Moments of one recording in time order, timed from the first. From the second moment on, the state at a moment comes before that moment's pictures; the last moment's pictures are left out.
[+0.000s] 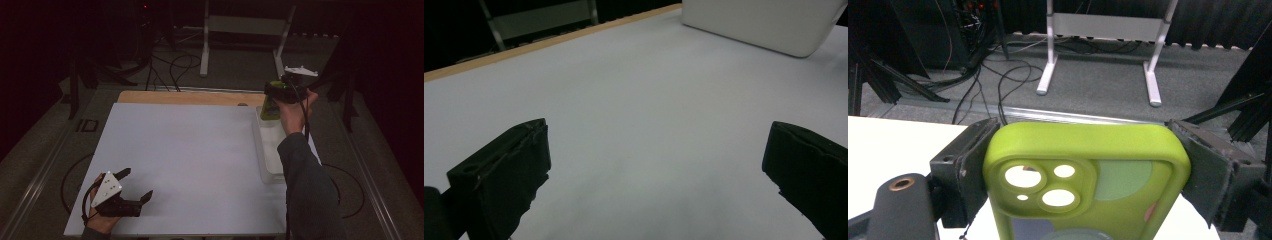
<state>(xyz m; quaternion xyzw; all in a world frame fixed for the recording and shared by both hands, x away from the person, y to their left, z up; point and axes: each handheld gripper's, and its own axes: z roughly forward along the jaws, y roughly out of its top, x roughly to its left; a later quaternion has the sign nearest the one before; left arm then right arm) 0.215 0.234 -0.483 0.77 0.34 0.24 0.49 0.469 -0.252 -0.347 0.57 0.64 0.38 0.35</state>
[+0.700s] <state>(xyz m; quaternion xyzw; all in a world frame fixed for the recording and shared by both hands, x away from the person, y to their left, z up) 0.216 0.233 -0.484 0.77 0.34 0.24 0.49 0.481 -0.248 -0.363 0.58 0.64 0.37 0.35</state>
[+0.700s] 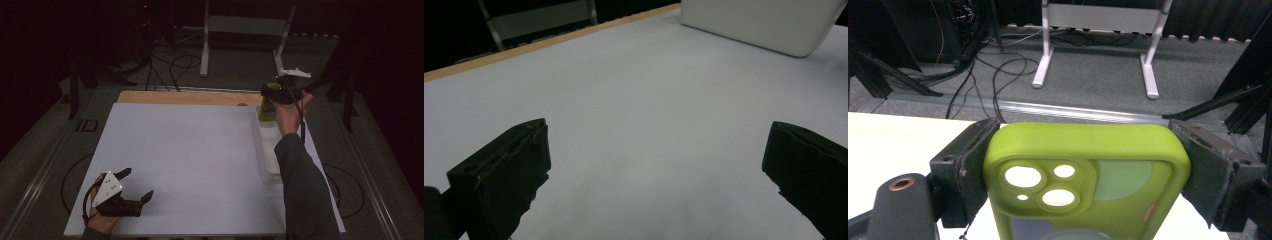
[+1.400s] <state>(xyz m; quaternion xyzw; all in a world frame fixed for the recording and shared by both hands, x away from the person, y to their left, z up) 0.215 0.233 -0.485 0.77 0.34 0.23 0.49 0.487 -0.251 -0.378 0.59 0.64 0.36 0.34</state>
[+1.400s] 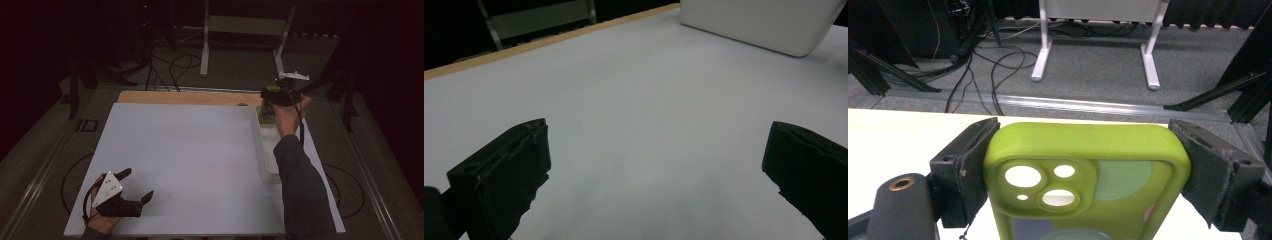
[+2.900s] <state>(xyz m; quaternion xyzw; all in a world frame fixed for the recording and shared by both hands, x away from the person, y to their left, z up) 0.215 0.231 -0.484 0.77 0.34 0.23 0.49 0.493 -0.245 -0.422 0.60 0.66 0.31 0.32</state>
